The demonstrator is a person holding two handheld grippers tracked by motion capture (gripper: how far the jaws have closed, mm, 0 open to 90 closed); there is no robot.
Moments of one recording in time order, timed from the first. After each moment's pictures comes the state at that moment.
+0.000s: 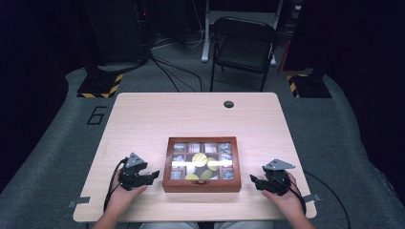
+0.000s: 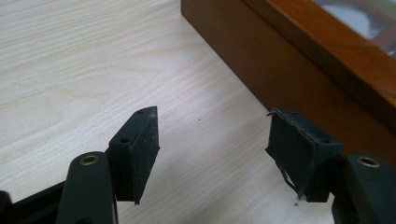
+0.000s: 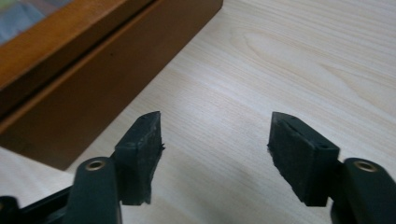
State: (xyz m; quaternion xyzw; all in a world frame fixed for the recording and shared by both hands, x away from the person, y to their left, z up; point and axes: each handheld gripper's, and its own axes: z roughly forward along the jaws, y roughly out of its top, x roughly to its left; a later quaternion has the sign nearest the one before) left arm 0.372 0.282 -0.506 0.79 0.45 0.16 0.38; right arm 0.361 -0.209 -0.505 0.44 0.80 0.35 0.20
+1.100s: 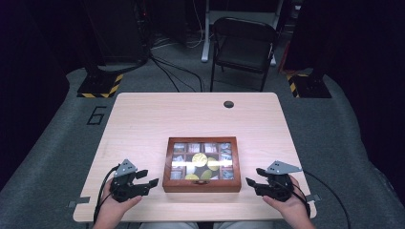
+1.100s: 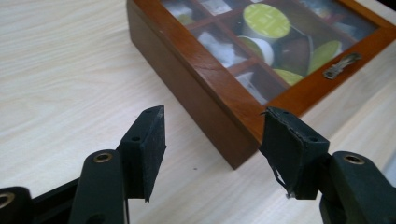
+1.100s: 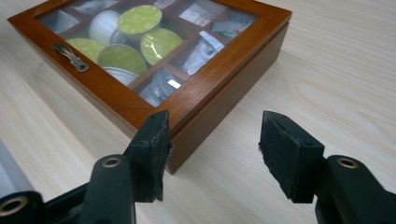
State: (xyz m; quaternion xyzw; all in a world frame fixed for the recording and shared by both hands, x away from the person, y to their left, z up) left arm 0.319 0.275 -0.460 0.79 0.43 0.12 0.43; right arm 0.326 -0.192 -0.452 0.39 0.81 0.41 0.16
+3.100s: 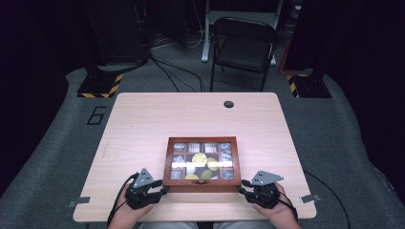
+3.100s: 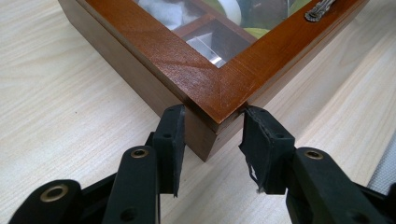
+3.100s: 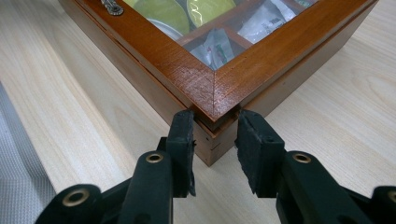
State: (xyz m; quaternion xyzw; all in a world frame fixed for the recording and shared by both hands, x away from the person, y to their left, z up) left arm 0.314 0.242 -0.490 0.83 0.37 0.14 0.39; right arm 0.320 -0.165 -0.487 0.32 0.85 0.39 0.15
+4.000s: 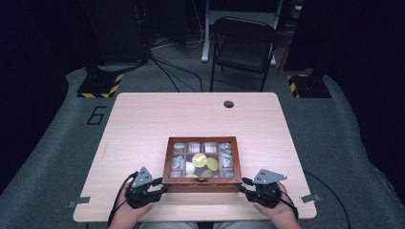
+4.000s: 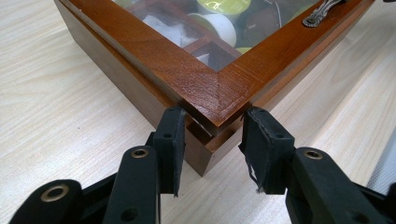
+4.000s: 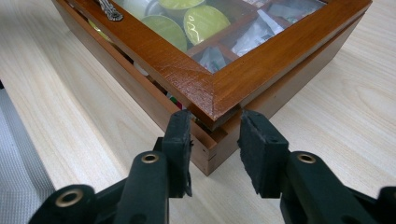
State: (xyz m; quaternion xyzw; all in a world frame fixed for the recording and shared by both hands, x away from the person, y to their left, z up) left arm 0.314 0.241 -0.484 0.82 0.37 0.14 0.42; right arm 0.320 -0.167 -0.481 0.33 0.84 0.41 0.15
